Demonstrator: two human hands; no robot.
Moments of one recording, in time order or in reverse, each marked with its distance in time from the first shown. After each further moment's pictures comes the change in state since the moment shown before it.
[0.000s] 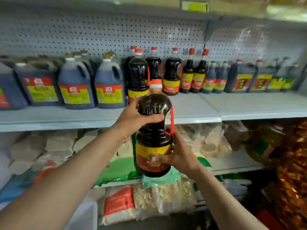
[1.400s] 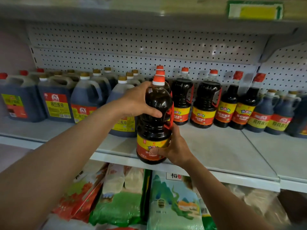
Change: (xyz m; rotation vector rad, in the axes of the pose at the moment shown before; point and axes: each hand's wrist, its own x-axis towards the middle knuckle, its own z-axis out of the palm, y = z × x) left_hand 0.204 0.044 -0.056 0.630 0.070 0.067; right_hand 0.263 0.013 -0.004 -0.037 -0.191 -0.250
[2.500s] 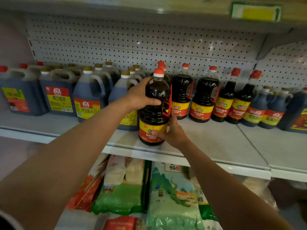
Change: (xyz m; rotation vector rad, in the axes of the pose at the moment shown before) left_hand 0.017 -0.026 0.008 -0.100 0.062 -0.032; right_hand 0.019 -0.017 0.005 -0.084 0.031 0.097
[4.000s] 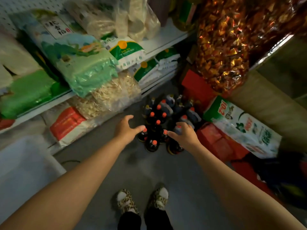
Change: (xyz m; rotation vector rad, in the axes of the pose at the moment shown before) left_hand -0.523 -0.151 0.309 -0.002 -0.866 -0.346; right_hand -0.667 0.125 0.122 -0.215 0.362 1.269
